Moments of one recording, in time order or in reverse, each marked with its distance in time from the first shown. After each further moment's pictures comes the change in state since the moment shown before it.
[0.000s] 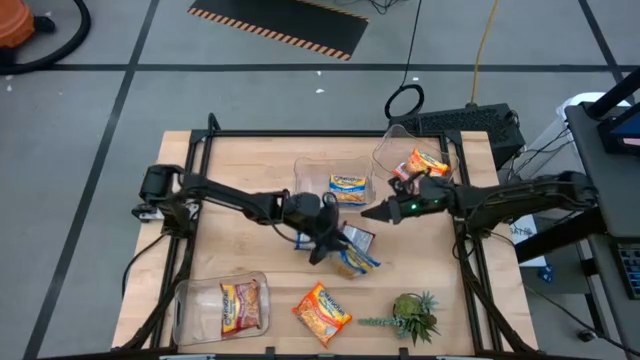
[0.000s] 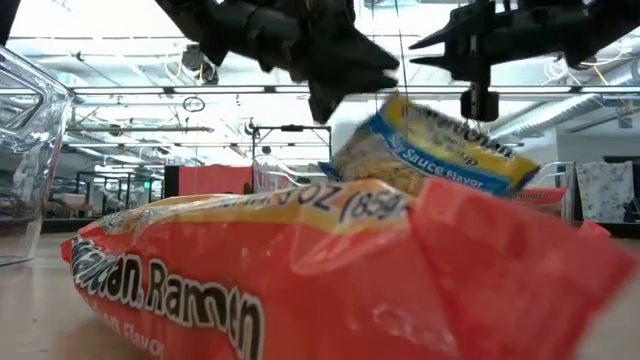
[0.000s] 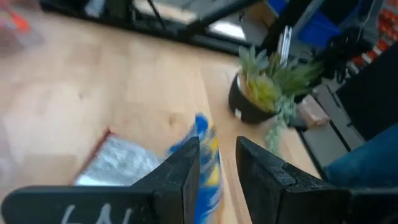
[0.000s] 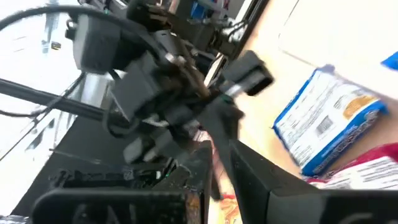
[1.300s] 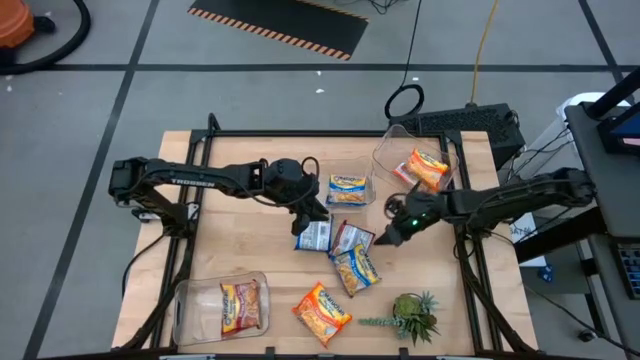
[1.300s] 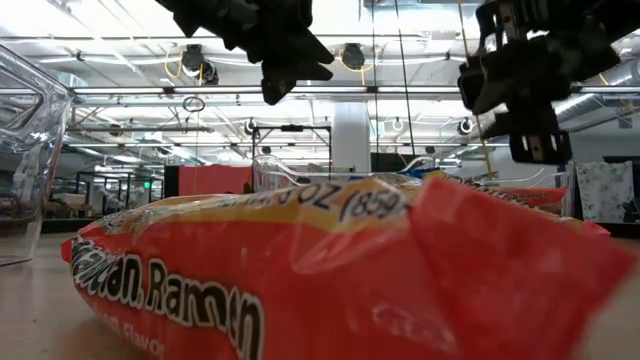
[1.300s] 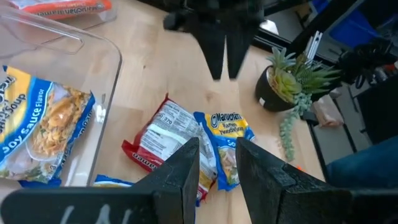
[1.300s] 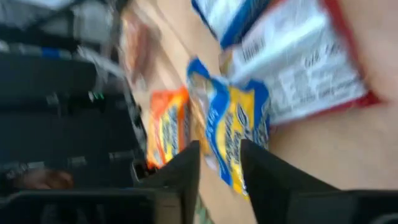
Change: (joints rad) left arm 0.153 -0.246 0.001 -0.395 0.043 -0.016; right arm 0.093 0.069 0.000 -0.358 -0.166 0.023
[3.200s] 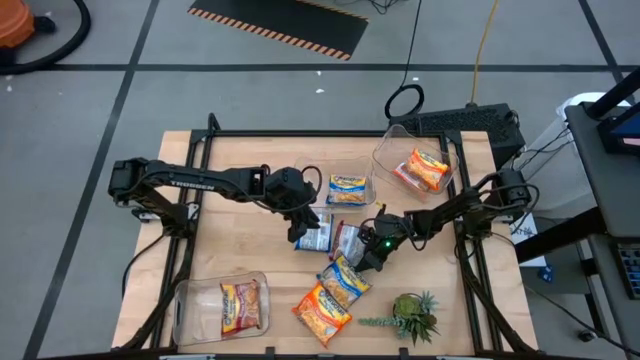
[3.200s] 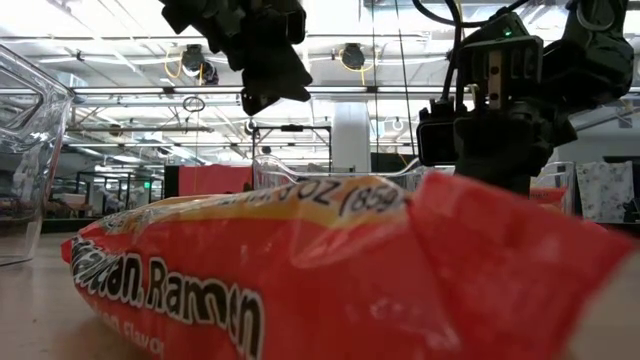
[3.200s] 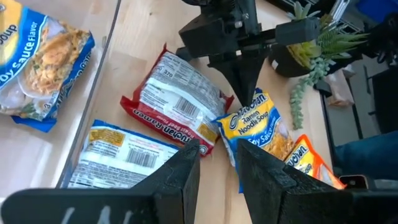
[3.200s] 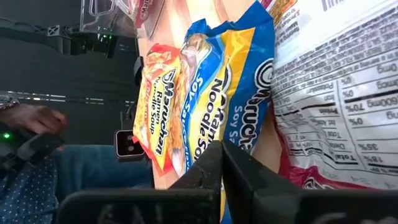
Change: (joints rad) left arm -0.041 0.000 -0.001 -0.158 -0.035 -0.046; right arm 0.061 0.639 0.000 0.728 -0.194 -0.088
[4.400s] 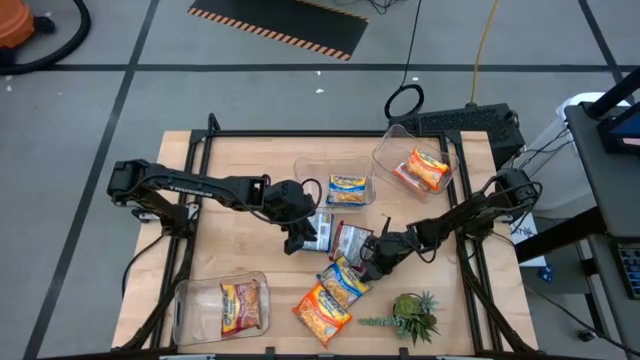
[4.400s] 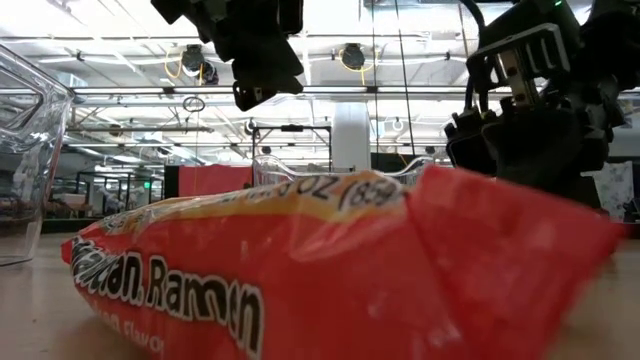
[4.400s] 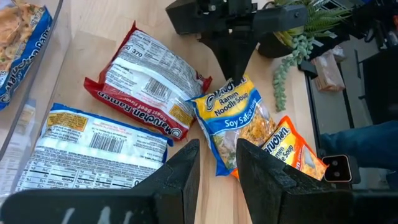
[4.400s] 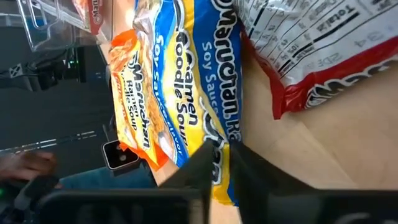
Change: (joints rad) left arm -0.078 0.000 0.000 -0.023 -0.009 -0.031; right arm 0.175 -0.003 0.003 -0.147 0.228 0.302
